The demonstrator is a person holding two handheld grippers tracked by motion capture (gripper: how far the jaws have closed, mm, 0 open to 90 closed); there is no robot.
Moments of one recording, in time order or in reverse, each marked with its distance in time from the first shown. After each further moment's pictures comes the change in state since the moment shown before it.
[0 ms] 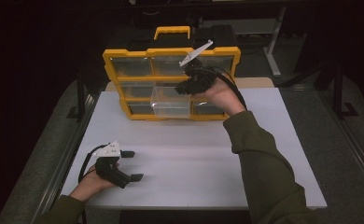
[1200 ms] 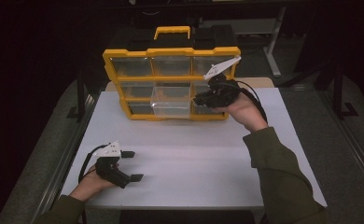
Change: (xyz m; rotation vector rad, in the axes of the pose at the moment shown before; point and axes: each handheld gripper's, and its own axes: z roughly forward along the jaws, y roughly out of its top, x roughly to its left) left arm 0.001 -0.001 0.001 0.008 0.002 0.002; right arm 0.006 -0.055 -0.039 -0.034 -0.013 0.035
